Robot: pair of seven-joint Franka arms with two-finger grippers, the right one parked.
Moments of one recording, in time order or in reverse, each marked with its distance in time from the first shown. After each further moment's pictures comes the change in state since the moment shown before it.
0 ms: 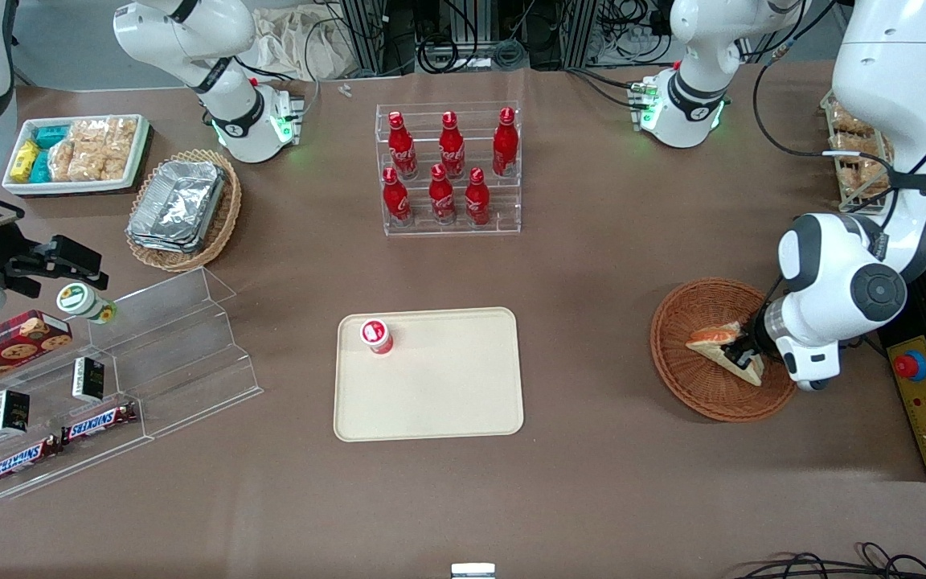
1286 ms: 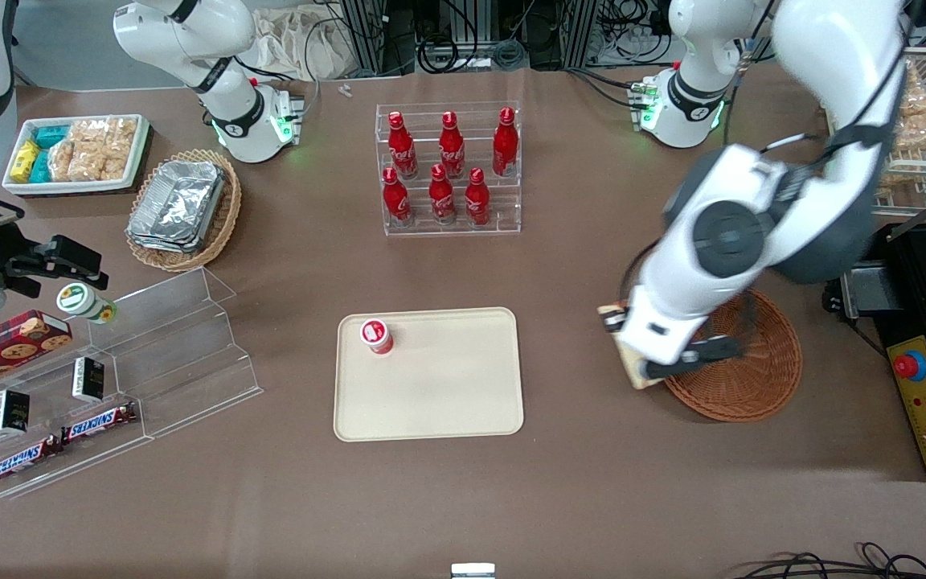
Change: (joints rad) arm -0.206 0.161 -0.384 0.536 0.296 -0.500 0.153
